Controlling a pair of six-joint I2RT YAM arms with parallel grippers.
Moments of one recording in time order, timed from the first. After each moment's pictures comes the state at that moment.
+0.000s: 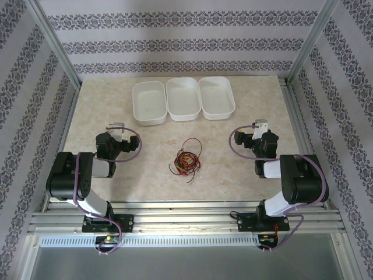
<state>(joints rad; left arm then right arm) 0.06 1.59 0.35 0.85 0.22 0.00 -0.04 1.53 0.32 0.89 -0.16 0.05</state>
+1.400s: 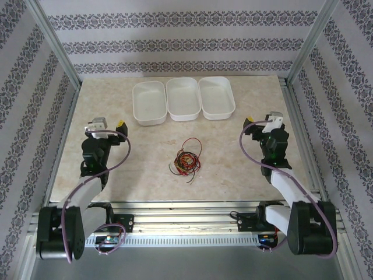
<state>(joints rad) 0.07 1.00 0.30 0.65 0.04 -0.13 -0.02 1.05 0.41 0.45 0.00 0.16</state>
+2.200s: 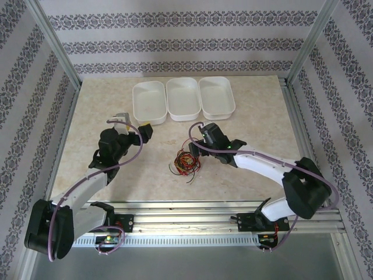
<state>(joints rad) -0.22 1.08 0.46 0.41 0.12 -0.38 0.69 1.46 0.85 -0.26 0.14 0.37</state>
